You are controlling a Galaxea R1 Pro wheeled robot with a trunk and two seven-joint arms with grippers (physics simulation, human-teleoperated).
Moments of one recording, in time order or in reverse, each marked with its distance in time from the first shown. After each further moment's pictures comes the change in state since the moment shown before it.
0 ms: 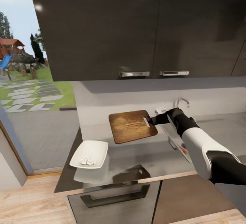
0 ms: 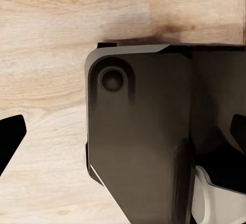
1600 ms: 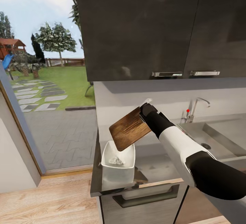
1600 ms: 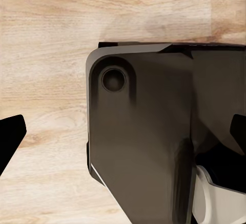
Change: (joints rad) left arm 0.000 0.002 0.000 0.001 0.001 0.001 0.000; right arm 0.000 0.192 0.388 -0.153 0.095 0.328 -0.444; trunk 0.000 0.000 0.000
